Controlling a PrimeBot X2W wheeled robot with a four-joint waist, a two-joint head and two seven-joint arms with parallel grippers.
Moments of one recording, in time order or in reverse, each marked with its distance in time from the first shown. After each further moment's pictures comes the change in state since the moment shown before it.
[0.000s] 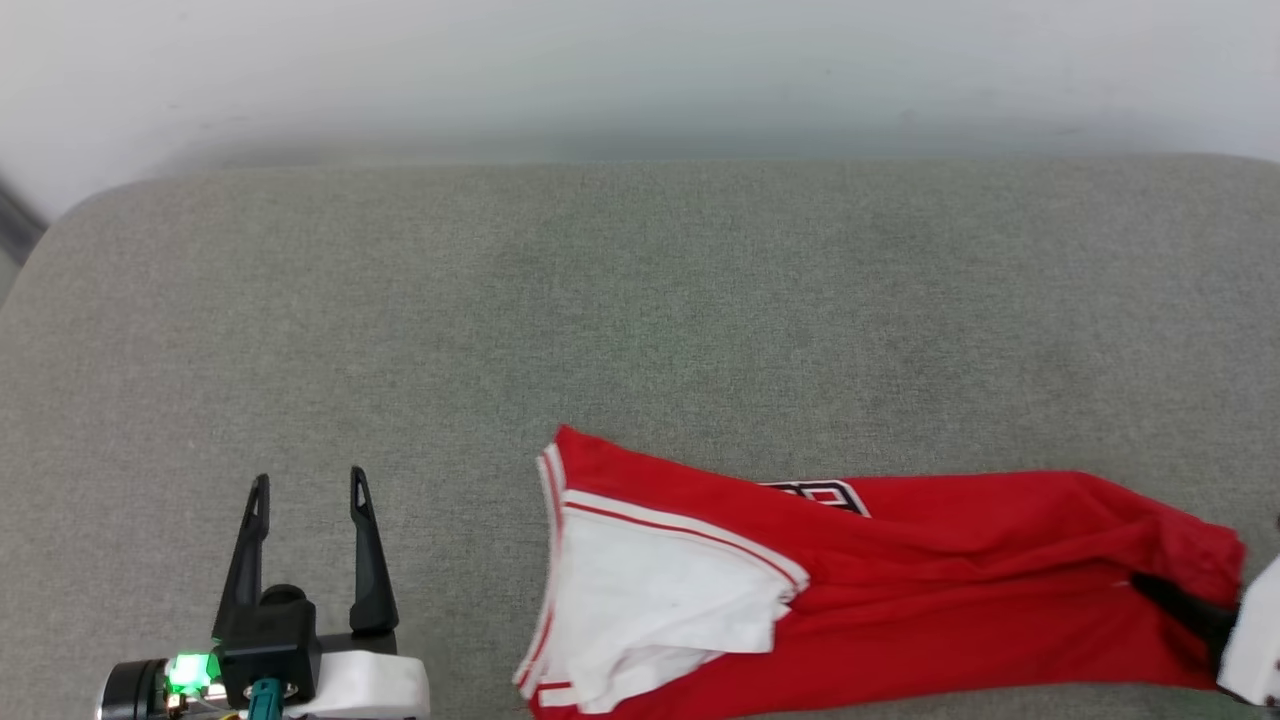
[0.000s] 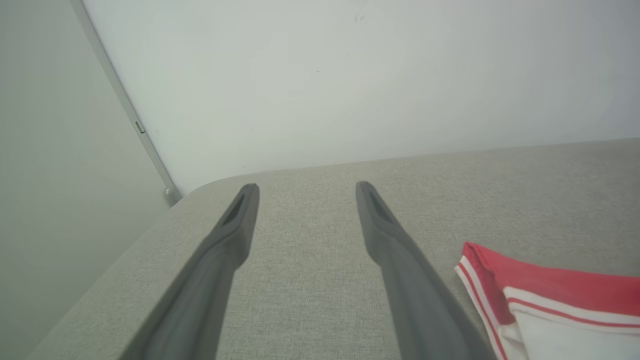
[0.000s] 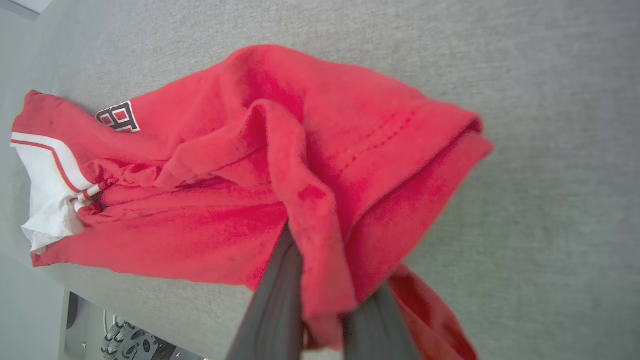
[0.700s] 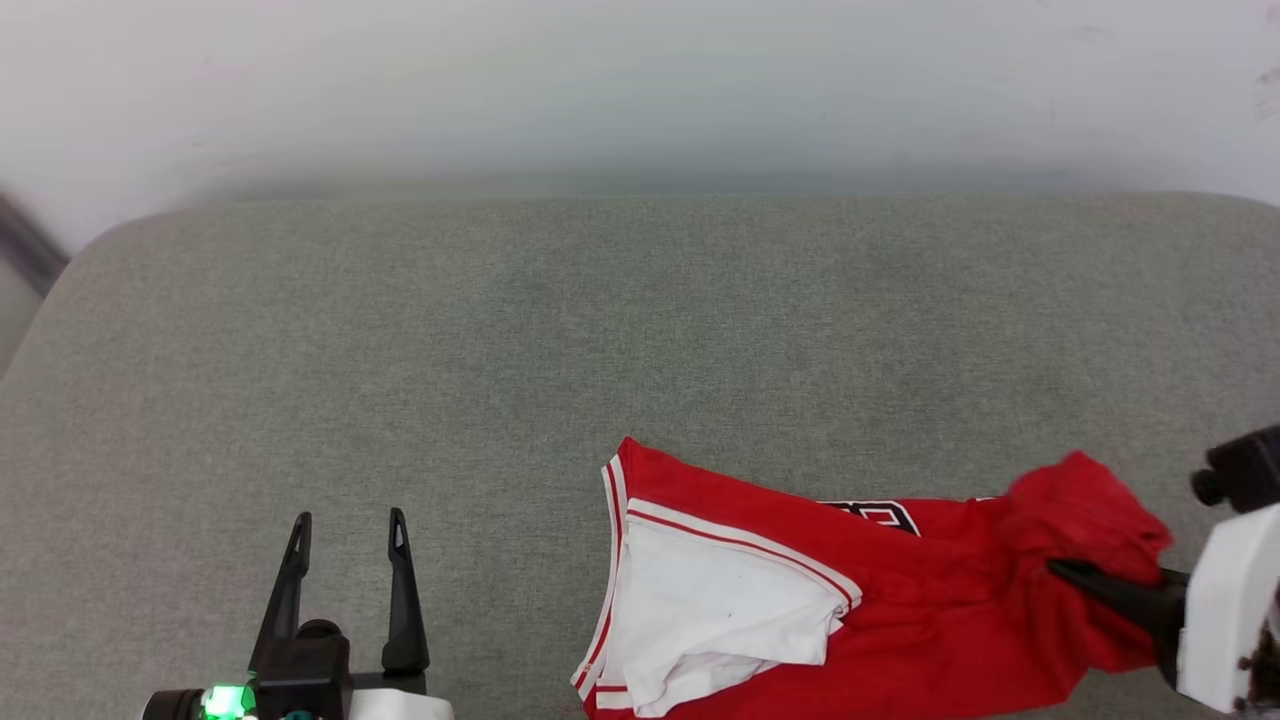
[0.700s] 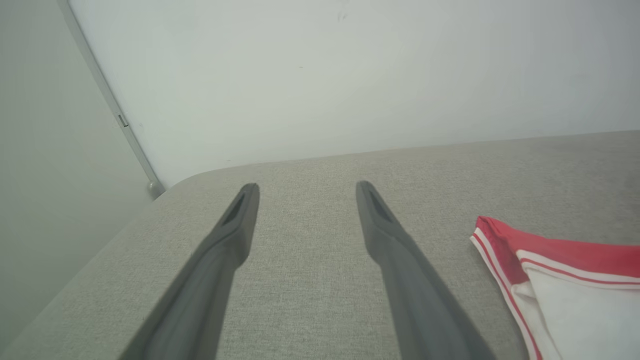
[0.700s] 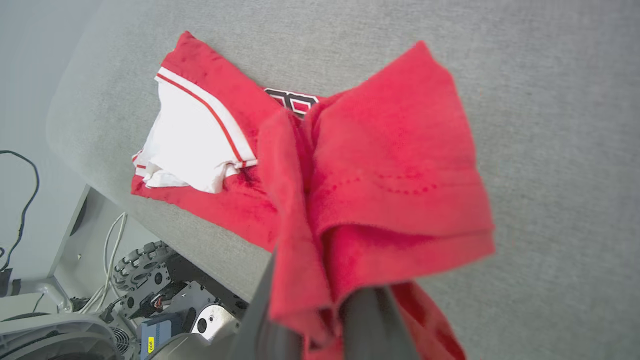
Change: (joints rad) left arm 0.071 -0.086 0.039 0.007 0.064 -0.098 0.000; right arm 0.020 -0.112 -0.005 -0.351 -0.040 0.000 0.169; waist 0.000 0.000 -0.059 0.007
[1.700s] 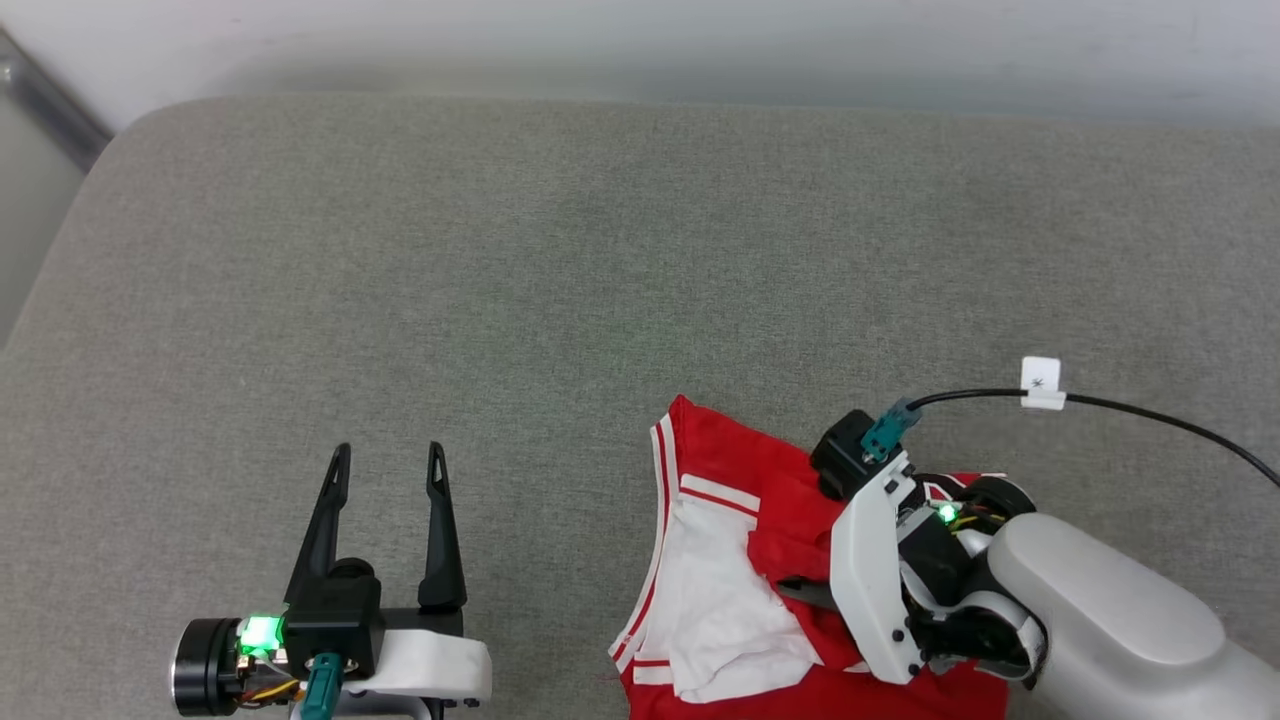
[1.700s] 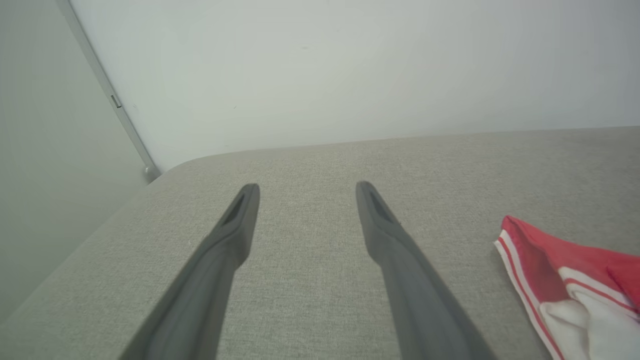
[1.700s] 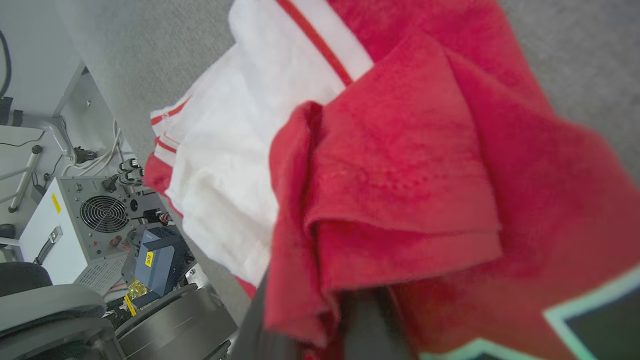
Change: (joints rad) left arm -0.106 -0.051 -0.013 0.014 0.018 -0.047 0.000; right arm -0.426 0.437 0.454 0.281 -0.238 0.000 0.174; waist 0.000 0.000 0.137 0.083
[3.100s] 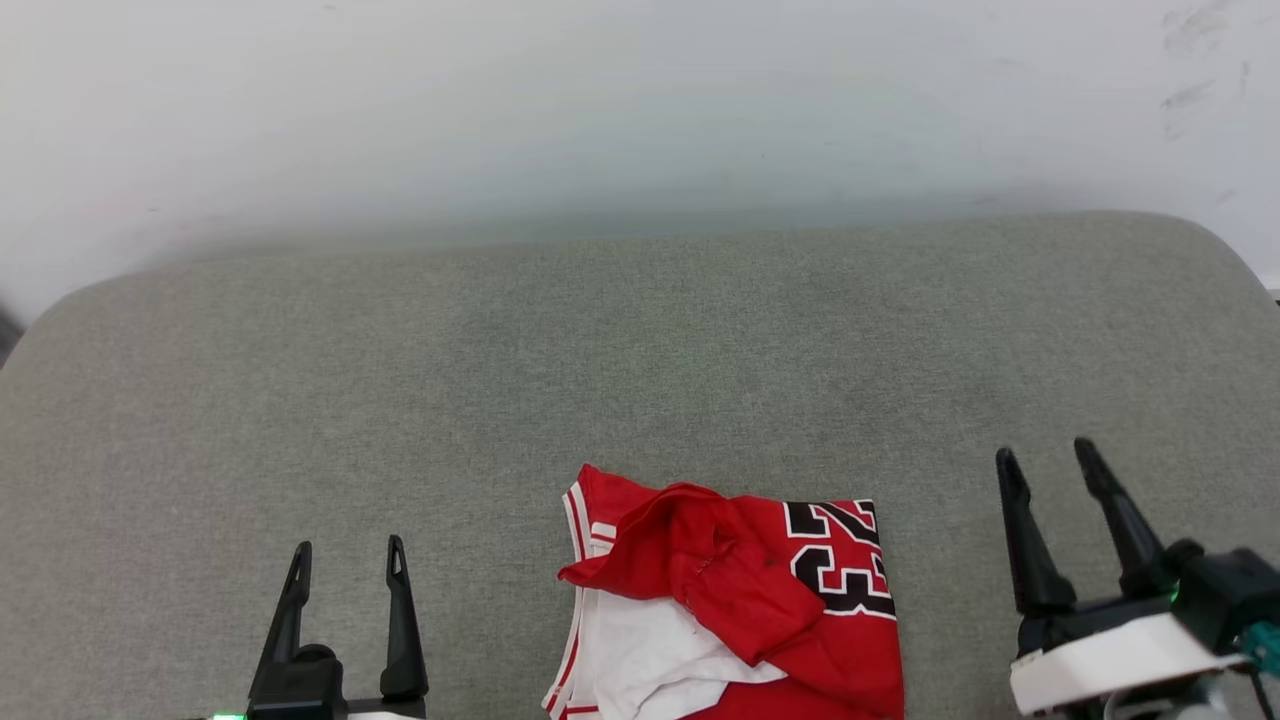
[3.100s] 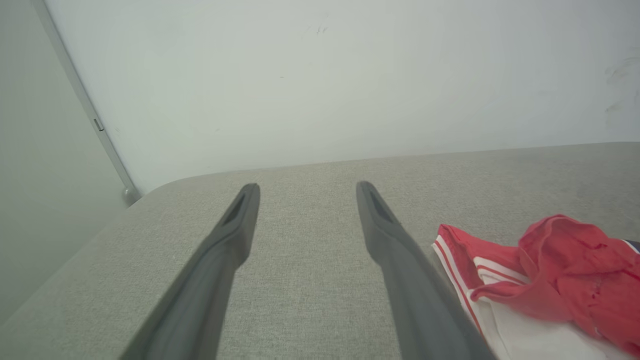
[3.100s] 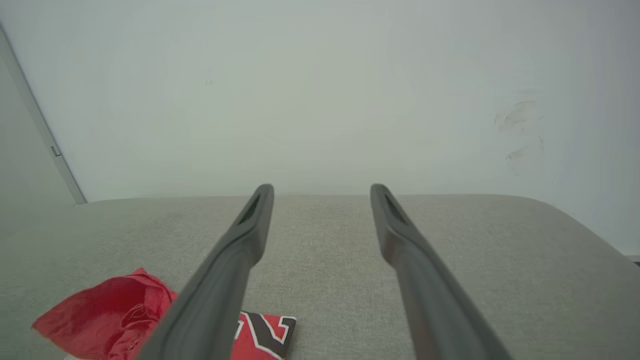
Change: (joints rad) left arm 0.149 -0.004 0.065 -0.017 -0.001 -0.011 -0.001; right arm 0.603 0.280 -0.904 -0.221 -0.718 0.000 -0.914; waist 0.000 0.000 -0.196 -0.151
